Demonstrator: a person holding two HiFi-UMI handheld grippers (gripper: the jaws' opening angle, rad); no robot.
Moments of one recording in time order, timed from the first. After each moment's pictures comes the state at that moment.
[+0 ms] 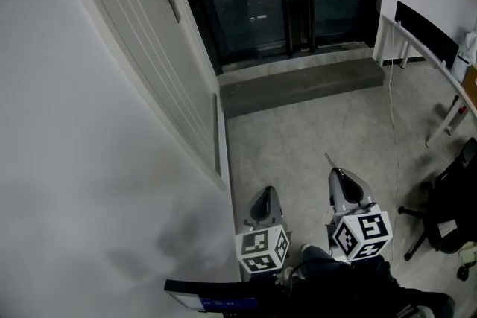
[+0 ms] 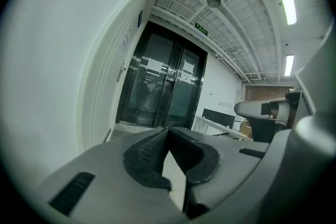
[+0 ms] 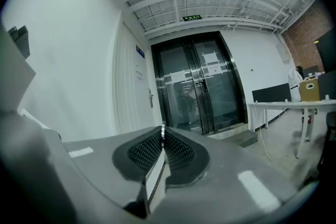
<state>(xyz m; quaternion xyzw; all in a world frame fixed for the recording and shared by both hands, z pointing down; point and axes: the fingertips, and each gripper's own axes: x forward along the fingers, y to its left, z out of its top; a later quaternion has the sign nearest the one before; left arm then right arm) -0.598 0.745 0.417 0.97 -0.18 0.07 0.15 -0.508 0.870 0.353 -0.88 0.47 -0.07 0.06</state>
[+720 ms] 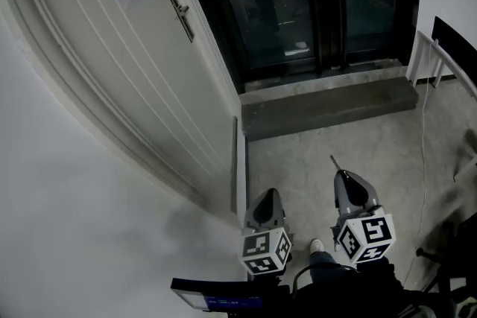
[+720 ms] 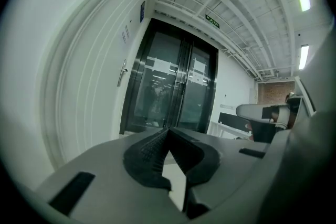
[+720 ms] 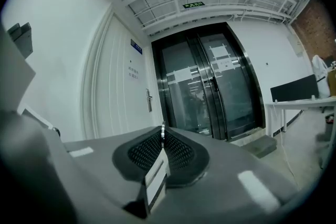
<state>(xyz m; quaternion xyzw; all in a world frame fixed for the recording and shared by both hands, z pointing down) -0.400 0.569 0.408 0.96 -0.23 0.05 0.14 -0.295 0.694 0.353 -0.86 0.51 -0.06 0.06</state>
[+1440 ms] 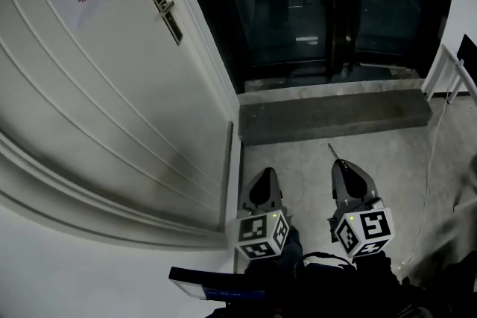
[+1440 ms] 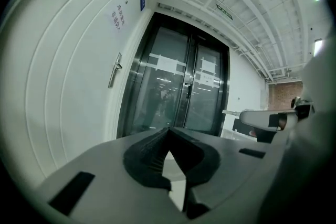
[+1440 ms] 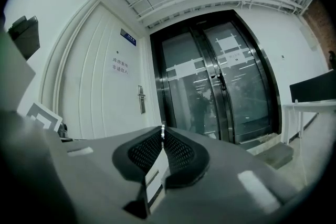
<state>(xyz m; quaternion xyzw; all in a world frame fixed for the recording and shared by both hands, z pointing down) -0.170 0.402 0.389 0.96 -0.26 0.04 0.14 -0.075 0.526 0.345 -0.84 0.54 -0.06 0.06</state>
